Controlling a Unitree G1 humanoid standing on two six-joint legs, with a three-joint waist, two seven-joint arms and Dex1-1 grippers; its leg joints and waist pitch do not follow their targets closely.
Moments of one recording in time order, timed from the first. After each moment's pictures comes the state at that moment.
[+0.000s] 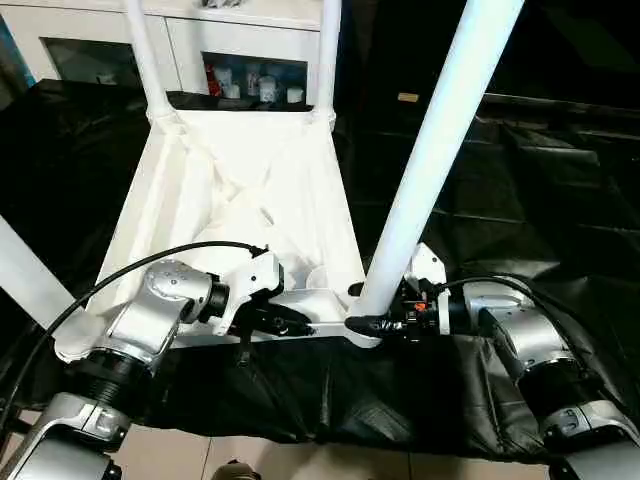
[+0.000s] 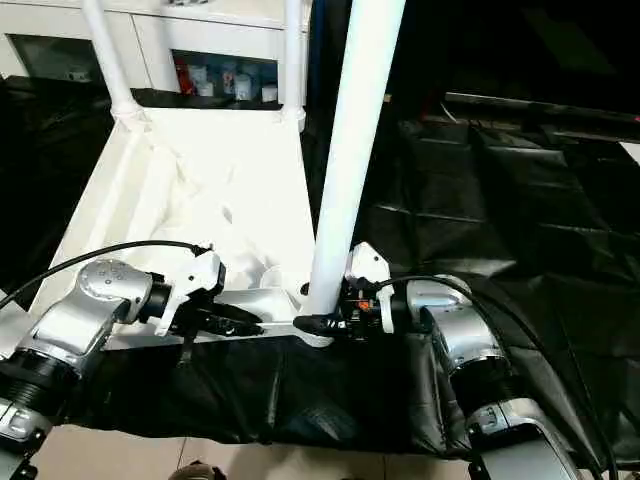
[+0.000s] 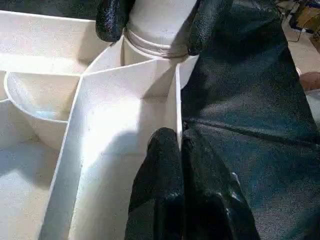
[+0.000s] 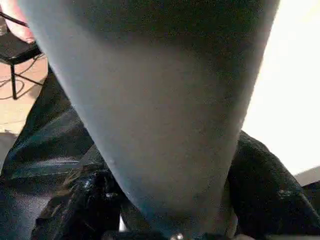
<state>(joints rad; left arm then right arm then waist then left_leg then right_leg) -0.50 0.45 -0.28 0.41 -0.05 0.17 -1.35 -0.50 -0.32 0.21 0.61 0.17 0.01 1.30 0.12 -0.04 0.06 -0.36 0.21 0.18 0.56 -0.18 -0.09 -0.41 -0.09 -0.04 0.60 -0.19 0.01</state>
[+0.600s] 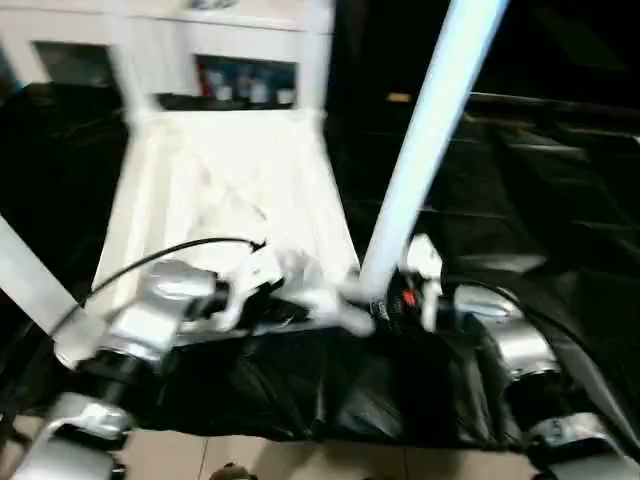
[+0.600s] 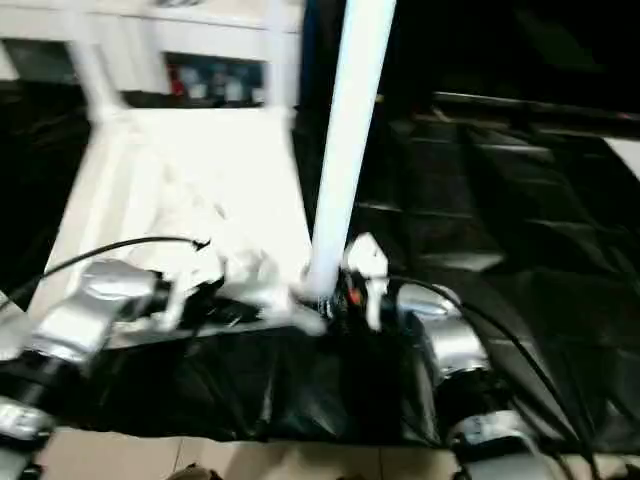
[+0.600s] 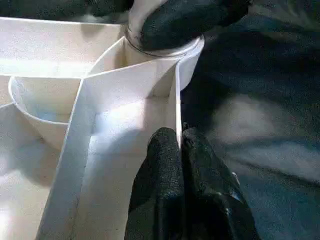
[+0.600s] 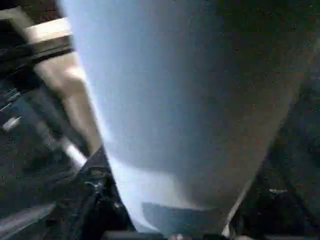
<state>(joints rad) -0.51 0.35 -0.25 0.41 0.00 0.26 -1.11 -0.46 -0.17 0.09 0.59 0.13 0.01 0.83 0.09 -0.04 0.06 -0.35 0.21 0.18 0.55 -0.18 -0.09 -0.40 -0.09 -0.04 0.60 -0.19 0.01</state>
